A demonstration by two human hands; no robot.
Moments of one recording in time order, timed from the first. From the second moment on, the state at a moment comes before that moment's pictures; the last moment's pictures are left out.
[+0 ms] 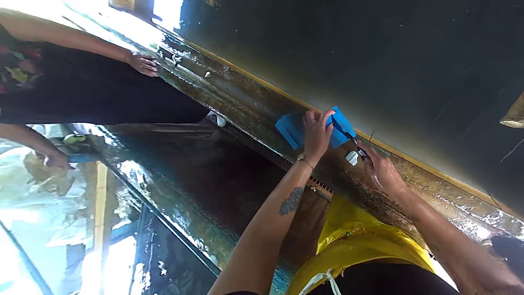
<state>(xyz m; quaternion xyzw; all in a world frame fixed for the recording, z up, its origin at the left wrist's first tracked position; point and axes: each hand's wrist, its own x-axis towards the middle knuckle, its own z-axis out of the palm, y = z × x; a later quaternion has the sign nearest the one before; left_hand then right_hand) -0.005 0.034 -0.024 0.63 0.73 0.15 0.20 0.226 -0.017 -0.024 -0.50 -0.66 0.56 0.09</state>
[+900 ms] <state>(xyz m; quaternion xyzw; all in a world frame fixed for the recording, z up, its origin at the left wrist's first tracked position) -0.038 0.119 0.020 0.84 0.43 -0.22 0.27 0.205 -0.039 -0.018 -0.50 -0.71 0.47 0.15</state>
